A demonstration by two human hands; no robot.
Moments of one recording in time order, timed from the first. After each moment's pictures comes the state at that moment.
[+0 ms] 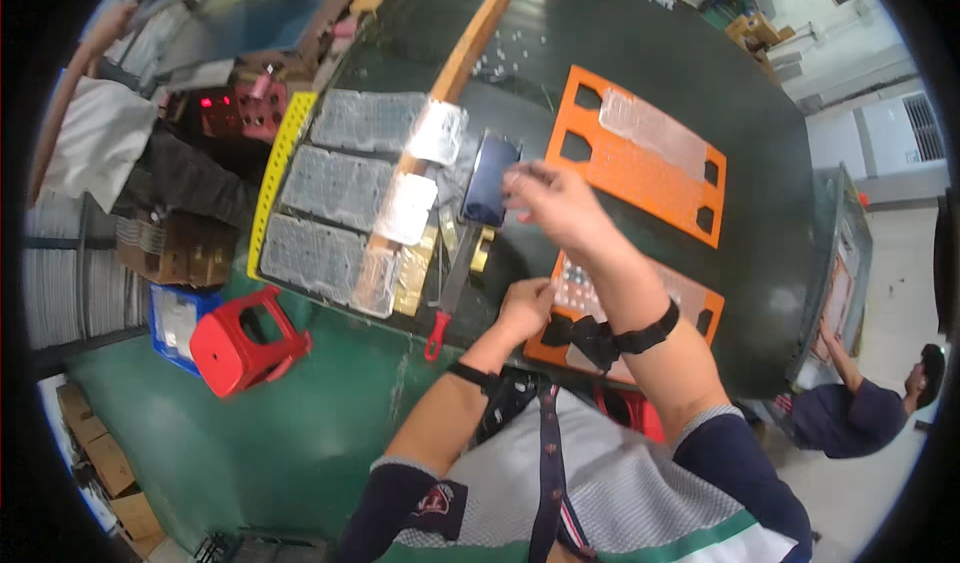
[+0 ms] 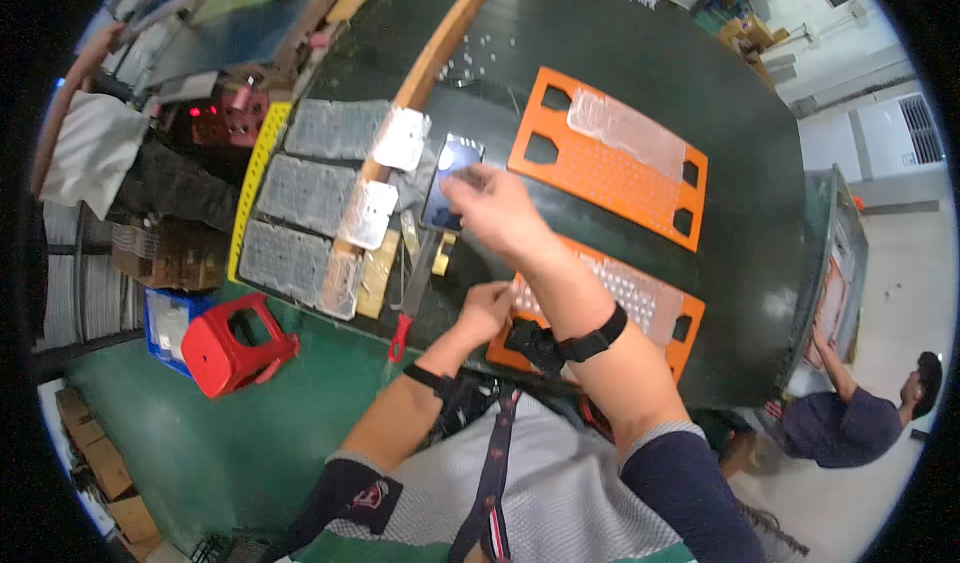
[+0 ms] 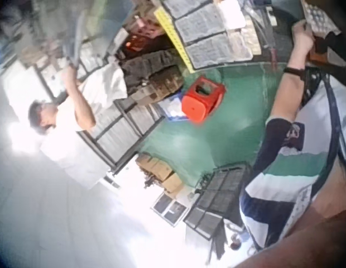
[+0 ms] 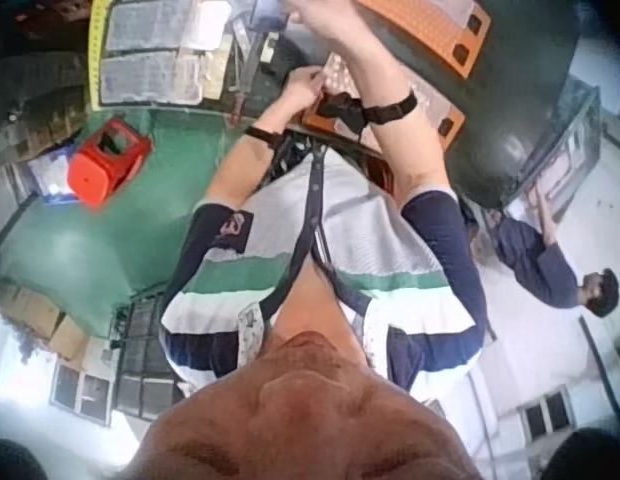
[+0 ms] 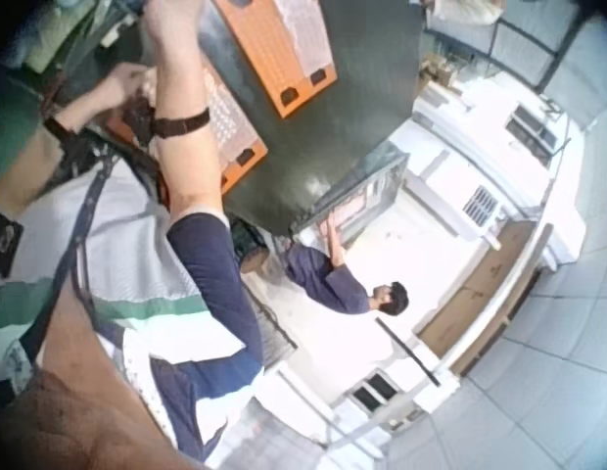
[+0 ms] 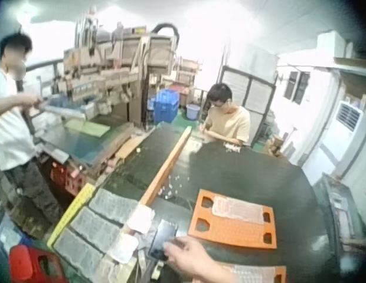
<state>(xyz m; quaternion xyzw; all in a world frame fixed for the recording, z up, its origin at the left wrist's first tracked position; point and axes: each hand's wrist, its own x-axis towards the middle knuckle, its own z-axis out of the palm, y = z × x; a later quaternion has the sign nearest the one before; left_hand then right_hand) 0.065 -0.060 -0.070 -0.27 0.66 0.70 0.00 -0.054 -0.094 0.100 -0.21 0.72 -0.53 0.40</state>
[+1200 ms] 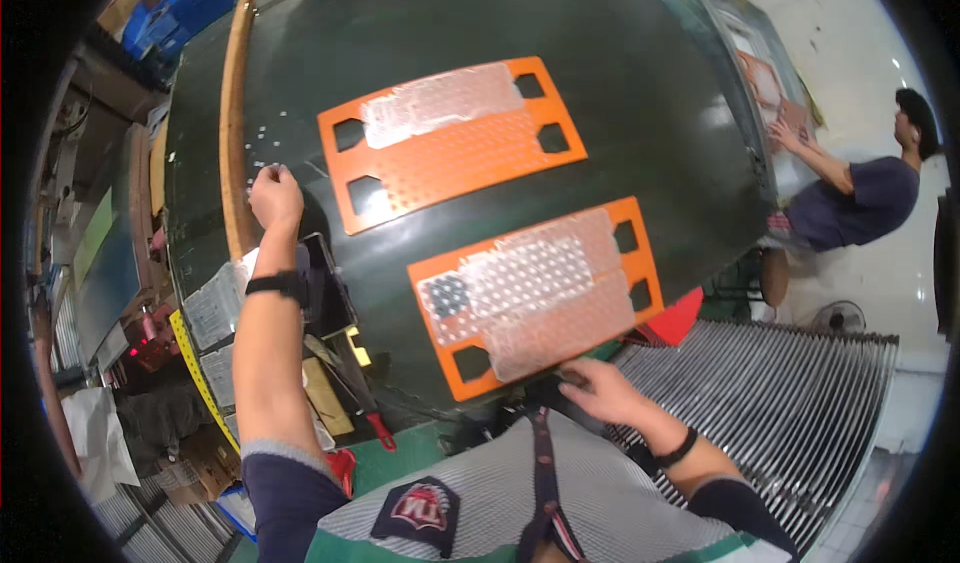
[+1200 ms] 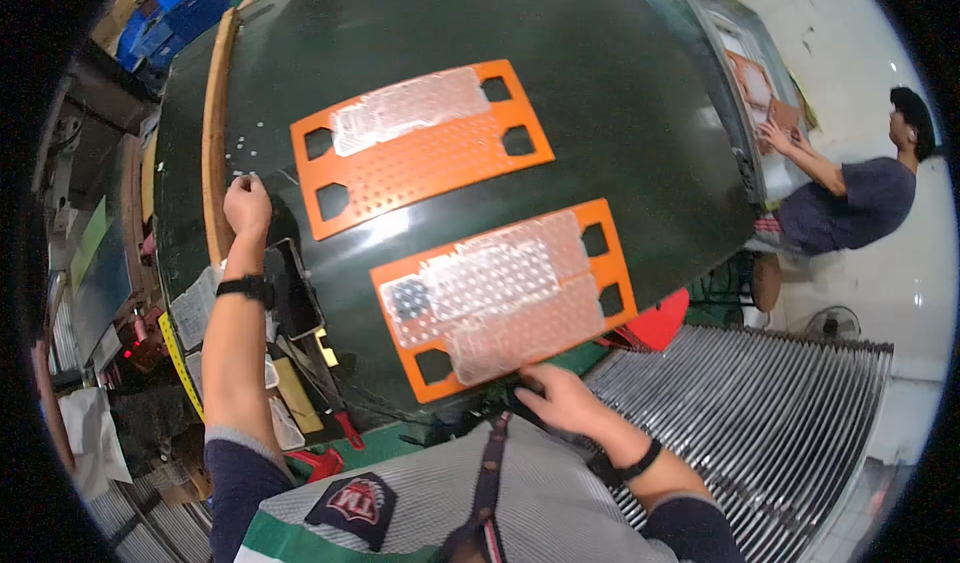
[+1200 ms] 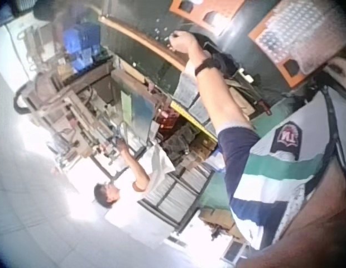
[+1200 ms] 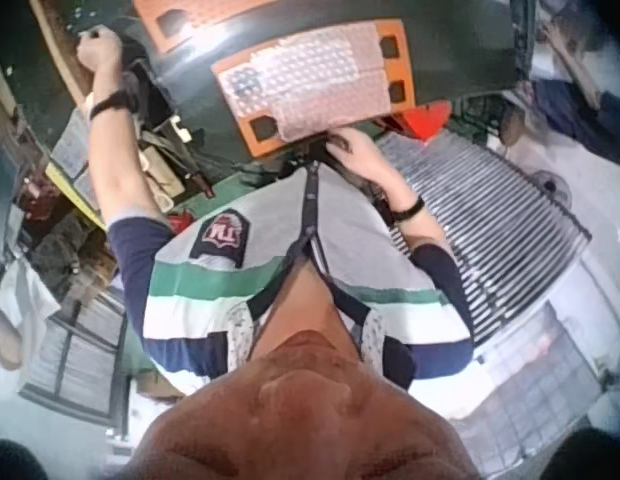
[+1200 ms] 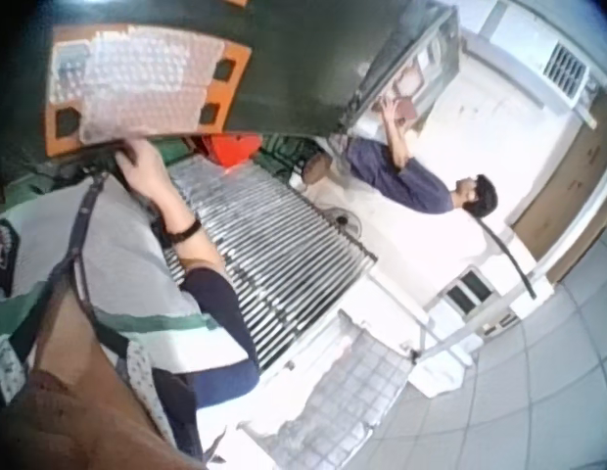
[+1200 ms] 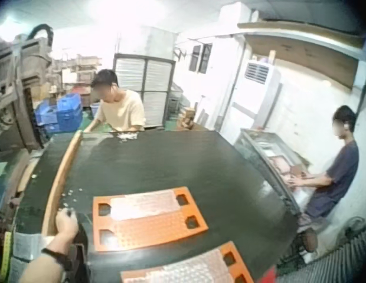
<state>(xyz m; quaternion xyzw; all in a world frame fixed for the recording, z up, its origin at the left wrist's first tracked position) -0.155 -0.271 -0.018 -0.33 0.88 0.26 -0.20 0.056 0.191 0.053 -0.07 0.85 -0.43 0.29</state>
